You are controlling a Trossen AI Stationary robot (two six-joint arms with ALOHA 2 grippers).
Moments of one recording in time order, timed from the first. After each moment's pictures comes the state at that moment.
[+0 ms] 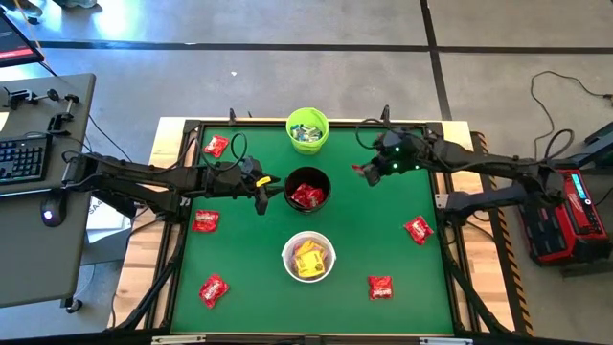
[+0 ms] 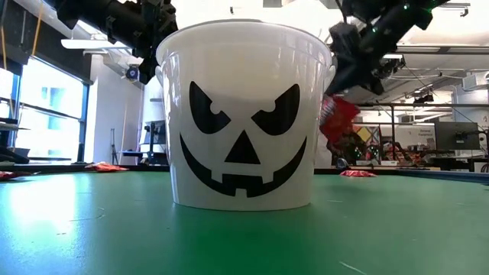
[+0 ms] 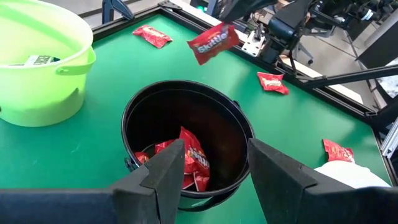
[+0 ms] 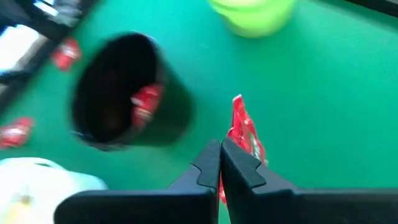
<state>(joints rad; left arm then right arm) 0.01 1.10 0.63 0.04 -0.23 -0.44 -0.36 1.11 0.84 -0.50 -0.06 0.54</state>
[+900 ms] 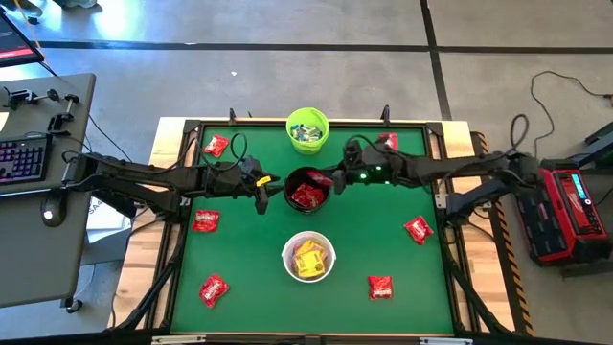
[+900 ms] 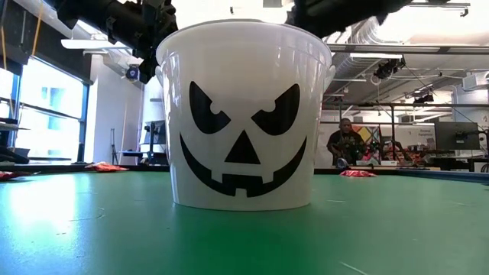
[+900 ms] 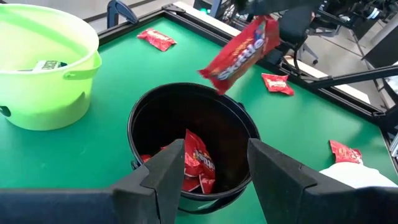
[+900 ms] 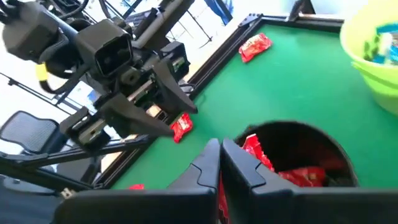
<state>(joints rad) 0.01 1.10 0.63 0.04 -0.25 -0.42 -0.11 1.38 0.94 0.09 0.08 0.74</state>
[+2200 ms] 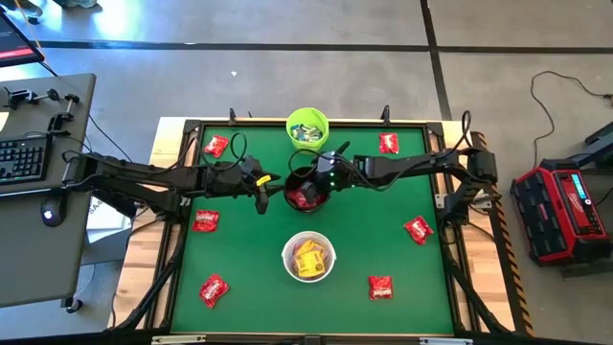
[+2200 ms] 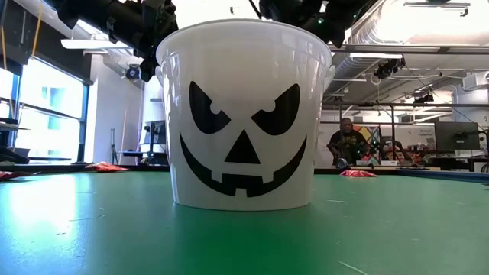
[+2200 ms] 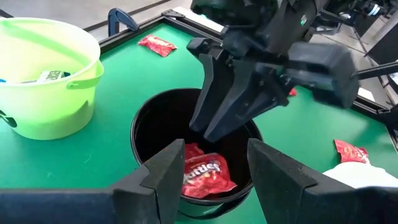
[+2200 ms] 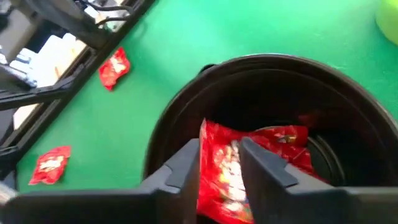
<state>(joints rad) 0.01 1.10 0.63 0.06 -0.26 -0.38 -0.11 1.74 1.19 -0.14 0.03 0.72</state>
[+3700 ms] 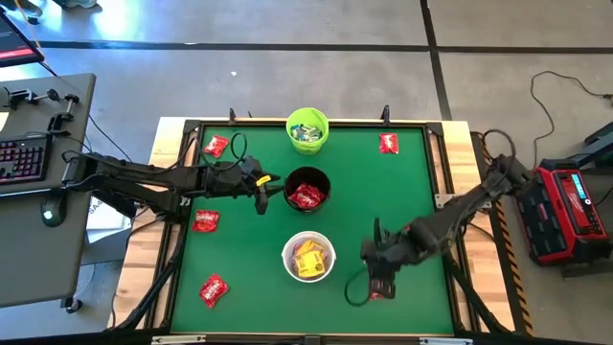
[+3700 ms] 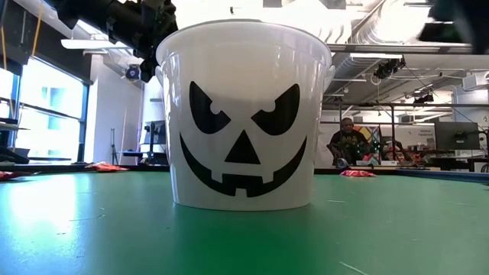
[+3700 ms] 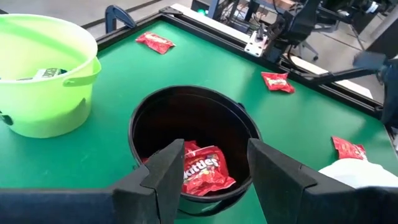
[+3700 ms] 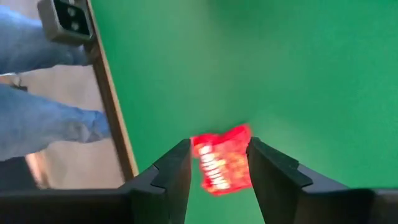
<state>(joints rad) 0.01 1.10 0.63 0.05 -0.25 -0.38 0.58 1.51 1.19 -0.84 -0.05 0.88</state>
